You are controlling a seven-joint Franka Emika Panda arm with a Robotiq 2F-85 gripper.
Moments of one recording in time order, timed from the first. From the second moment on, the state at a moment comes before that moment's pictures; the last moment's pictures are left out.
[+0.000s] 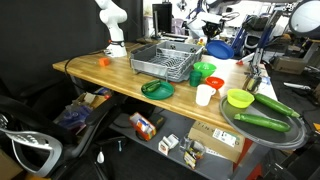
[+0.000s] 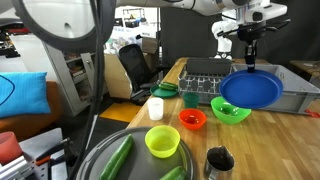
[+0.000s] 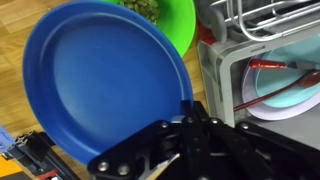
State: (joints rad) arm -0.15 1.26 -0.11 -0.37 -0.02 1.85 1.08
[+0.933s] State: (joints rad) arm -0.05 1.20 0.01 -0.35 -0.01 1.71 0.76
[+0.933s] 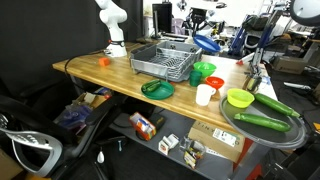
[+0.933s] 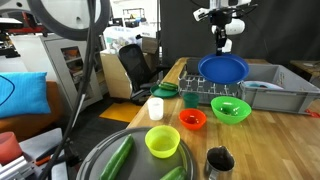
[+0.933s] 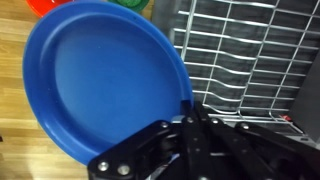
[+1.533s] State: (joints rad) arm 0.05 1.21 0.02 -0.36 -0.01 1.91 0.74
